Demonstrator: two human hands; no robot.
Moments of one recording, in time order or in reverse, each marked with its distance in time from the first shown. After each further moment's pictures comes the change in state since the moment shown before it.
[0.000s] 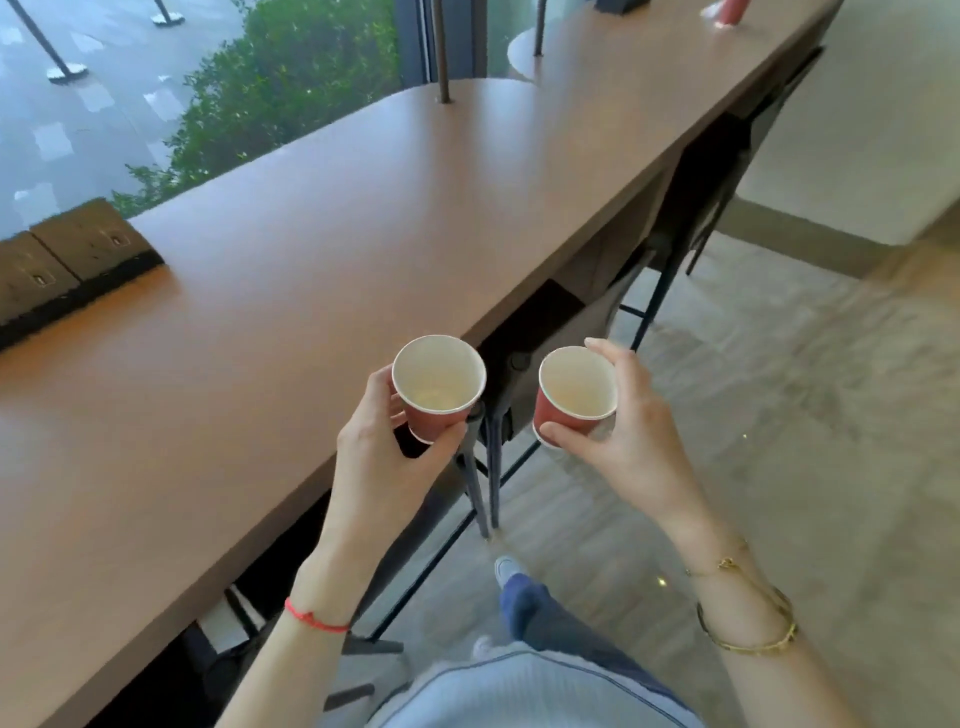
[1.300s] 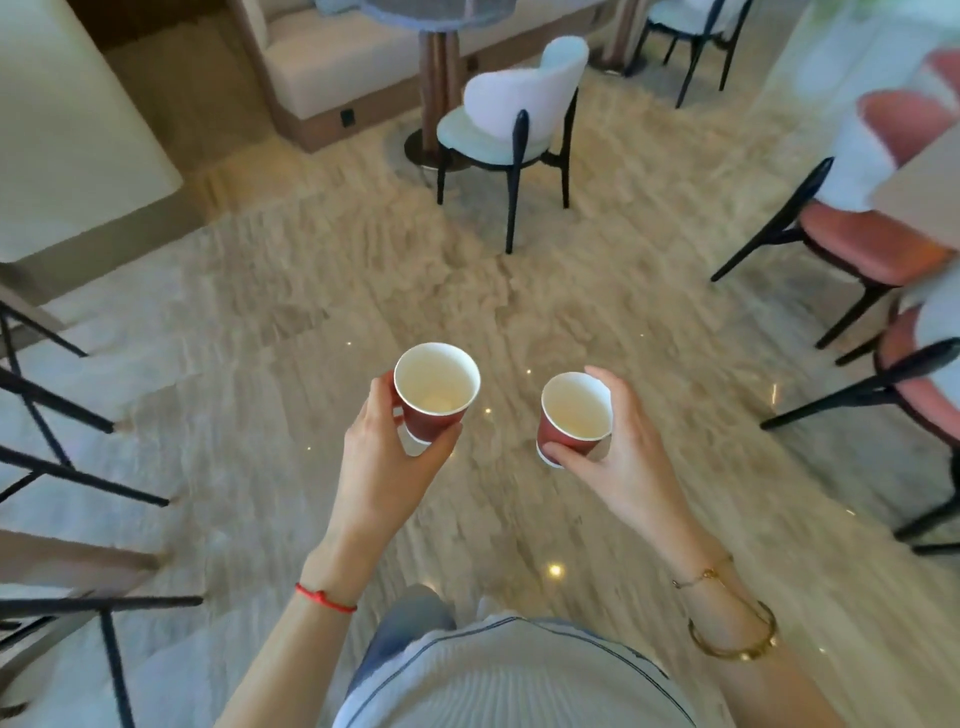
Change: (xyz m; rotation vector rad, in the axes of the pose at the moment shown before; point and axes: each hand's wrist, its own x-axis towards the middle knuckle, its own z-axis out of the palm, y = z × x) left_hand -0.262 0.290 0.422 -0.268 -1.186 0.604; right_hand -0.482 0.137 -0.283 -0.306 1.032 1.034
